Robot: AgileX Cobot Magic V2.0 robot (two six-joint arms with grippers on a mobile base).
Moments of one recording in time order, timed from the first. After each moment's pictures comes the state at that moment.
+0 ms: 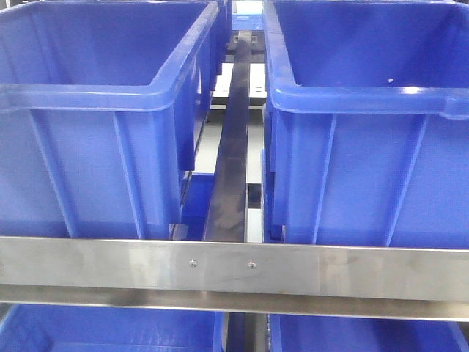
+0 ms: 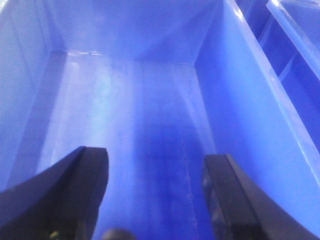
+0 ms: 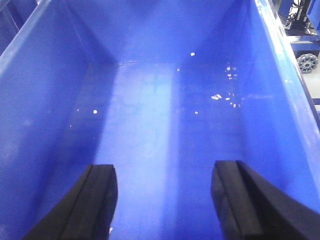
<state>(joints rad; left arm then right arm) -0.28 1.04 -0.73 0.29 0.08 -0.49 0.06 0.93 -0.70 -0.02 0.16 0.15</state>
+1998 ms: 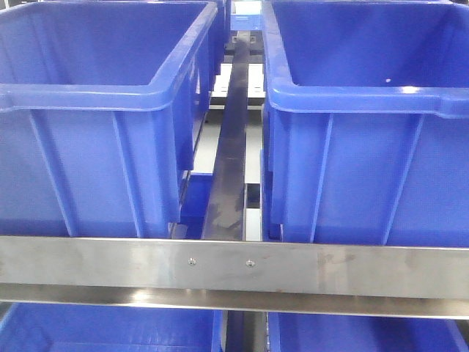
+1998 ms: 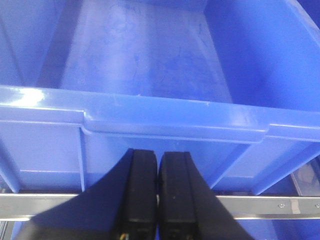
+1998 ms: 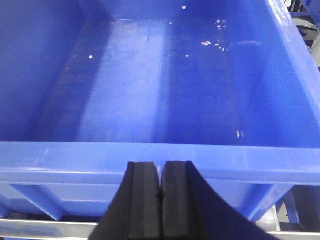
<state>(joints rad) -0.28 0.61 -0.27 0.27 0.08 -0.49 0.06 0.50 -0.27 -0.03 0.15 0.15</state>
